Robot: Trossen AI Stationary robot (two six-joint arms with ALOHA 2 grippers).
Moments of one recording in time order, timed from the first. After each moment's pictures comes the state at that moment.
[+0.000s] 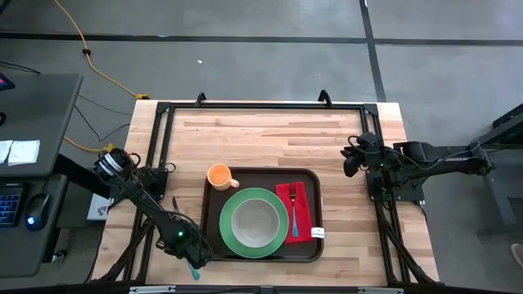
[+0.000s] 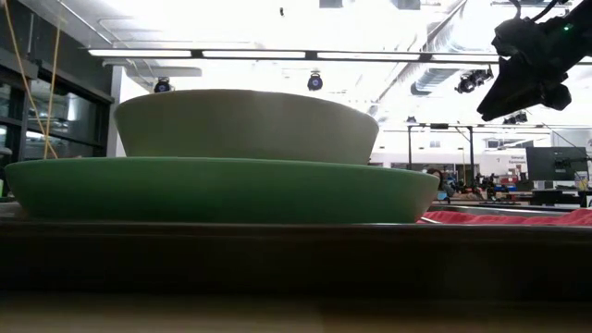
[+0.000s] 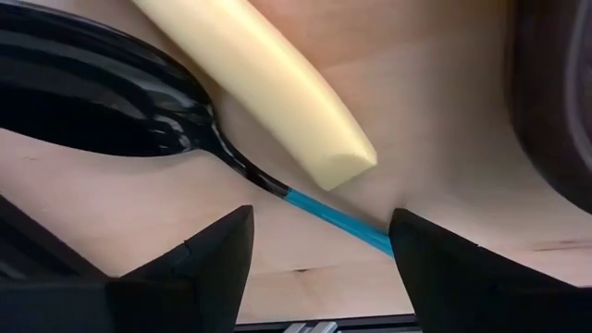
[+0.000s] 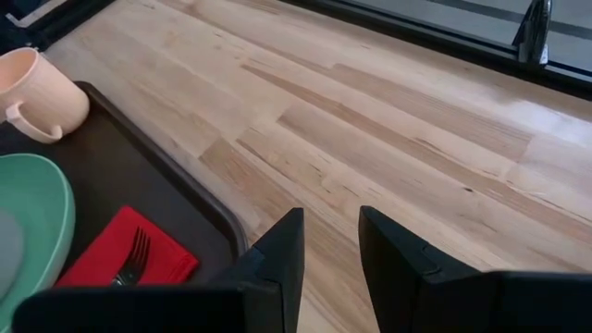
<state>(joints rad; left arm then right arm) -0.82 1.75 0.96 -0.65 0.33 -2.07 0.05 0.51 0.55 -0.83 0.53 0.79</state>
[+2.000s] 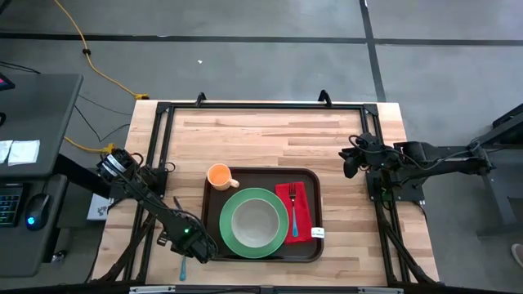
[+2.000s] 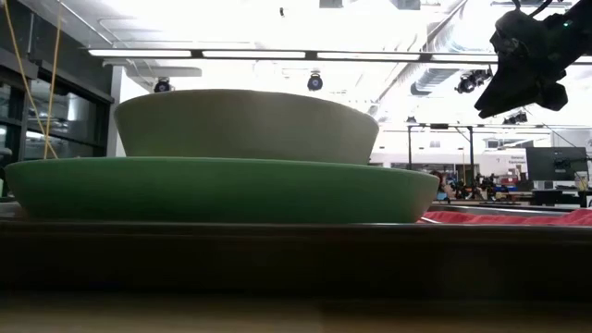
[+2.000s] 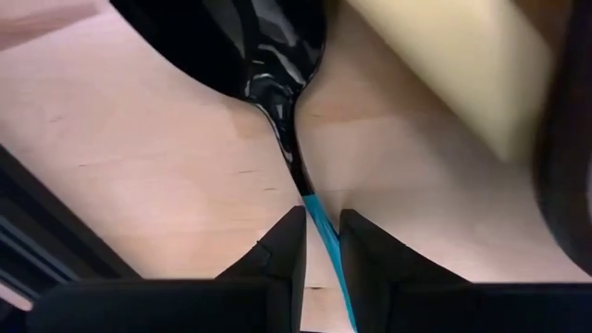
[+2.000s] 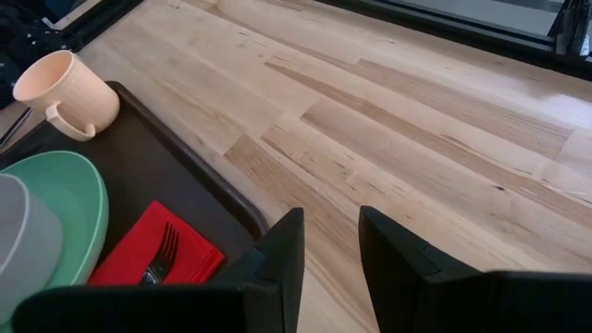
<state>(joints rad) -0.78 1.81 0.96 -0.74 0.38 -2.05 0.05 0.51 0.55 -0.80 0.48 0.79</state>
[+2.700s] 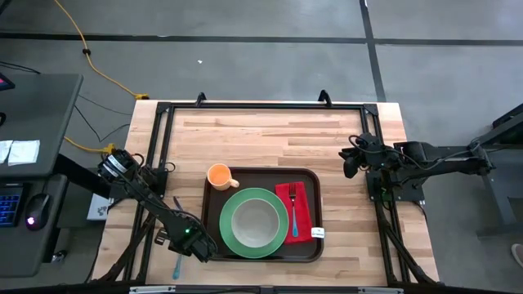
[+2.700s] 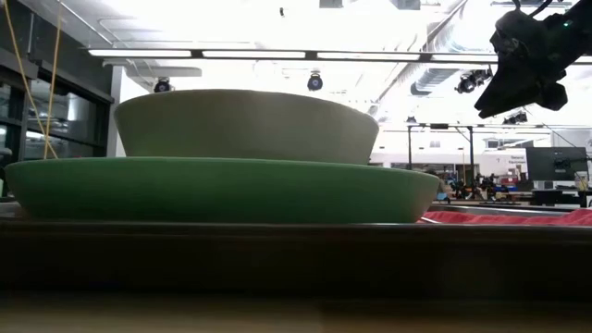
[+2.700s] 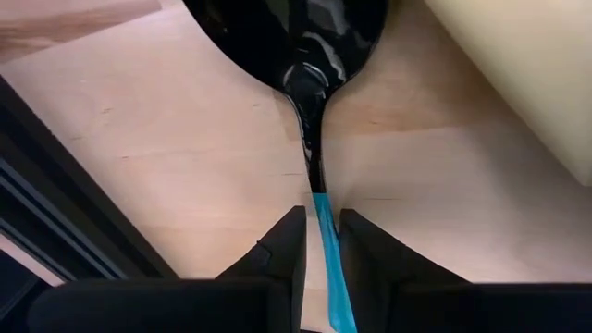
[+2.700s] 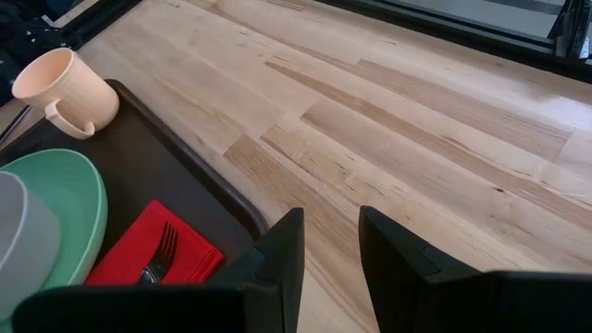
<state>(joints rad) -0.78 1.81 0.96 -0.78 0.43 -2.07 0.05 0.51 0.55 -0.80 0.48 0.79</state>
